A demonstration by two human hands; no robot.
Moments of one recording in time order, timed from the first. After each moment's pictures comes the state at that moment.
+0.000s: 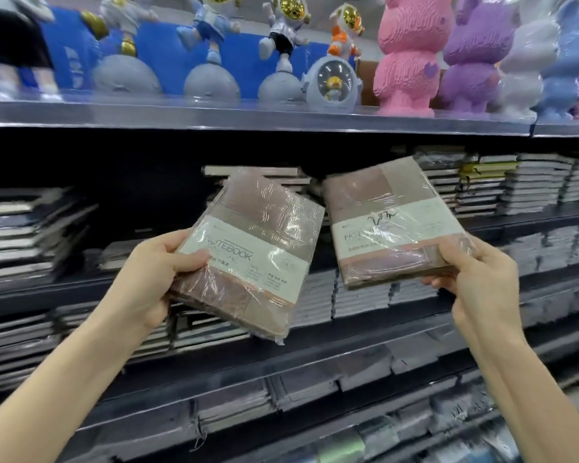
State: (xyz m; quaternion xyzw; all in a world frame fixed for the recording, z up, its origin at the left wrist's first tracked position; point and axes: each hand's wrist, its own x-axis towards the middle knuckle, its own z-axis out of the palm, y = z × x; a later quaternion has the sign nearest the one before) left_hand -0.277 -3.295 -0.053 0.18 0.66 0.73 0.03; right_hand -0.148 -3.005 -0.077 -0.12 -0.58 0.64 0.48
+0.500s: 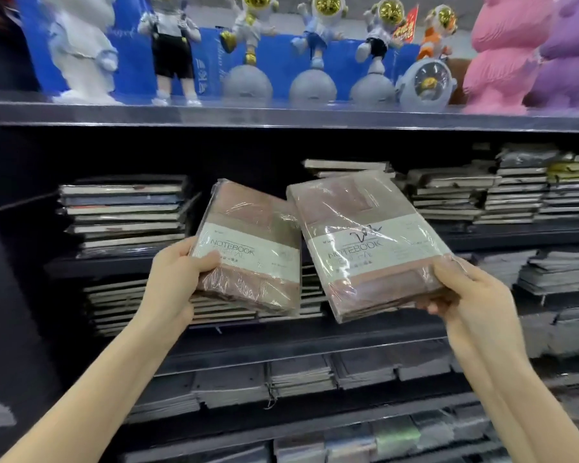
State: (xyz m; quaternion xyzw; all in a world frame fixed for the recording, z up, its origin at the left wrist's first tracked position) left_hand -0.256 -3.429 -0.073 0.06 0.67 0.73 -0.07; right_hand -0.144 -3.157 -0.095 -0.06 -0.56 0.75 0.35
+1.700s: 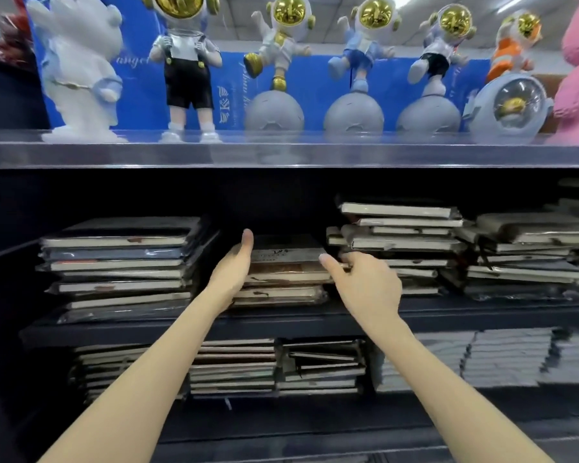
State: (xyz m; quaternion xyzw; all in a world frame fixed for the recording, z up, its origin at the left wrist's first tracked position) left_hand -0.456 -3.382 -0.058 0.03 0.82 0.57 -0.08; right_hand -0.393 -3.200 -0.069 -0.09 -0.89 0.21 0.39
